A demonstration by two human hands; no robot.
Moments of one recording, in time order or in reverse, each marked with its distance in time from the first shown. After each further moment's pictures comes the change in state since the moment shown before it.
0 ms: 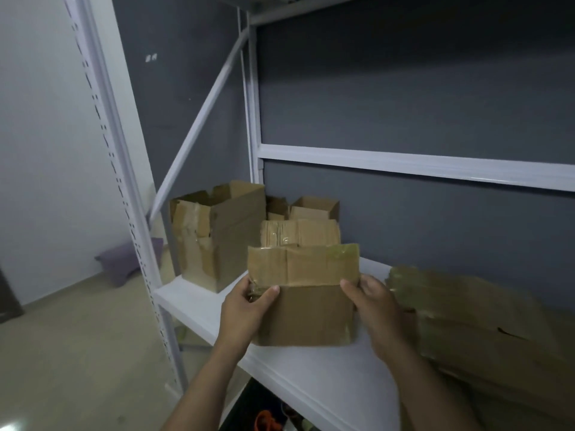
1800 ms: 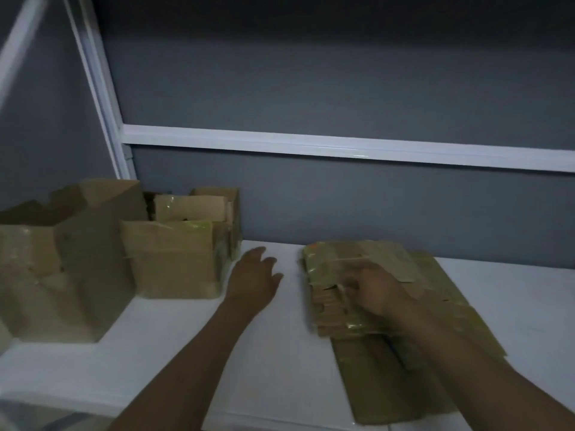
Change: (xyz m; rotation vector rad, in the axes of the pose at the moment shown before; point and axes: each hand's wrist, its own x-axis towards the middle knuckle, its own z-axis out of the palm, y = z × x) left_hand 0.105 -0.016 0.140 0.858 -0.523 0.697; right_hand 0.019 -0.005 -0.103 -1.345 -0.049 0.215
